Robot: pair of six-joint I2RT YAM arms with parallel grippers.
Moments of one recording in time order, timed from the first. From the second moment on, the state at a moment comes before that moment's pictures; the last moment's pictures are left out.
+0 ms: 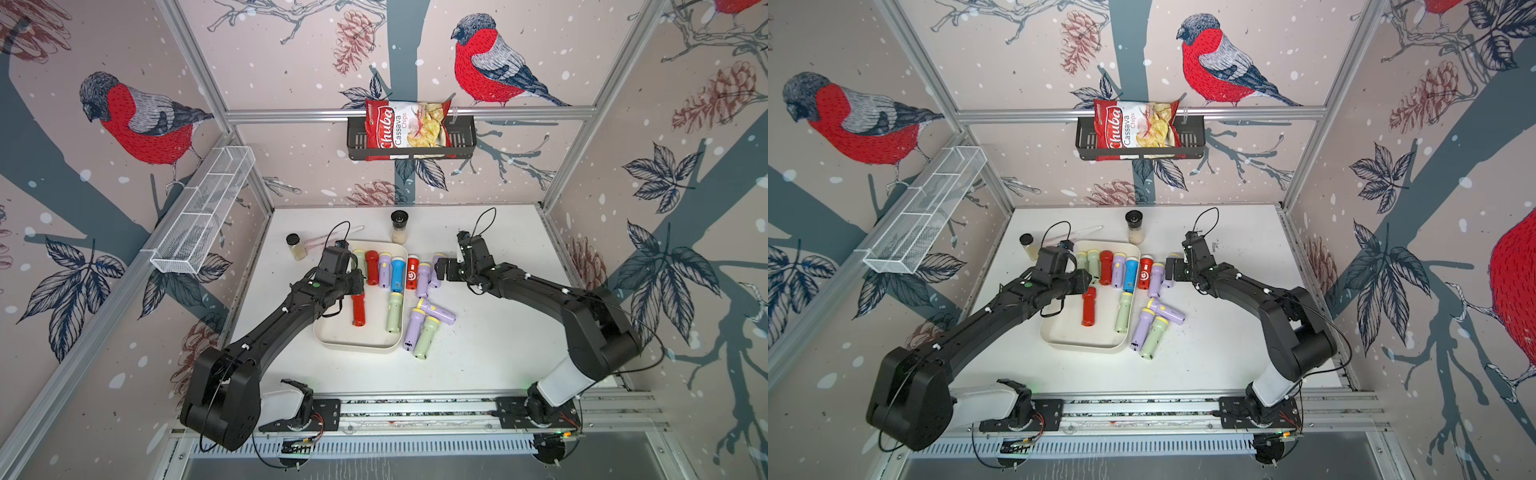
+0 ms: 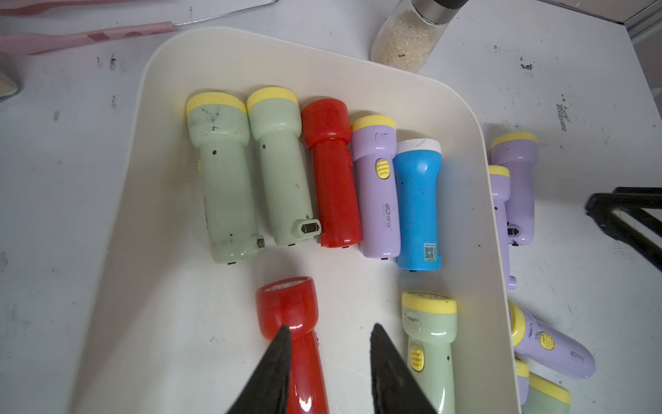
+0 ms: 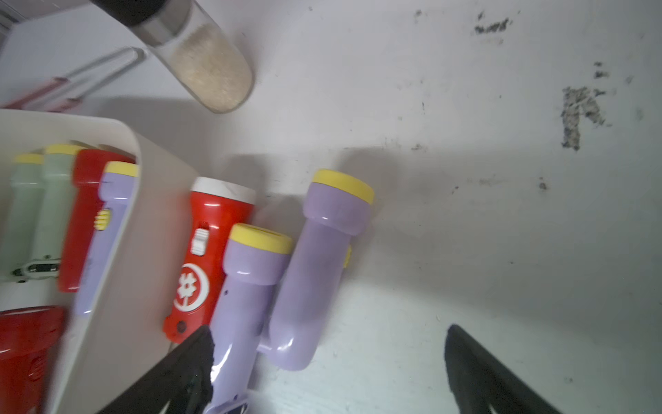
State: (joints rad) left arm -0.38 1.28 0.84 -0.37 0.03 -0.39; right arm 0.52 1.68 1.01 -0.17 0.02 0.38
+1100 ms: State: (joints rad) left arm -0.38 1.31 0.84 -0.36 0.03 -0.39; right arm 0.56 1.89 1.14 -0.33 -0.01 0.42
